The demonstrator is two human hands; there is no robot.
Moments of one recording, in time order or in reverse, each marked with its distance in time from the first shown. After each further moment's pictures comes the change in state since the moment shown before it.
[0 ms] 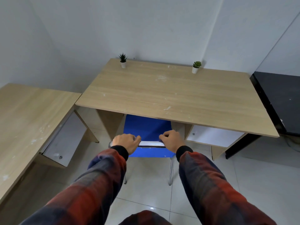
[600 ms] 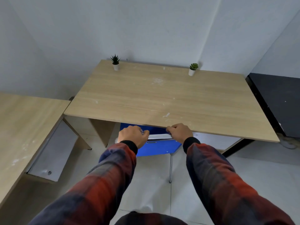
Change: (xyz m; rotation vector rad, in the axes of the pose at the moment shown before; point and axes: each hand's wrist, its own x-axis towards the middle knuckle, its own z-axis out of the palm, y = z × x) left_hand 0.076 0.029 -0.037 -0.060 0.103 0.038; right_hand 0.074 -0.023 -0.046 -0.048 0.064 0.138
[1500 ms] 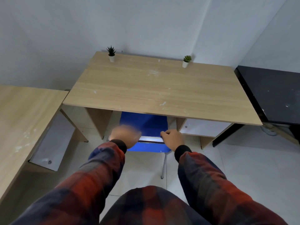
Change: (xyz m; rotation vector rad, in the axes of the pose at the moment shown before) left_hand -0.056 -0.058 0.013 -0.032 0.027 0.144; right_hand -0.095 0.003 0.062 0.027 0.079 0.074
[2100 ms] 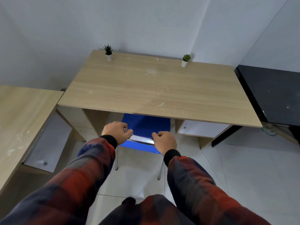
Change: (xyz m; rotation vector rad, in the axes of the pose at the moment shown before) left_hand 0.030 -0.014 -0.007 -0.022 -0.007 -0.035; right_hand 0.005 -0.008 0.018 0.084 0.083 0.024
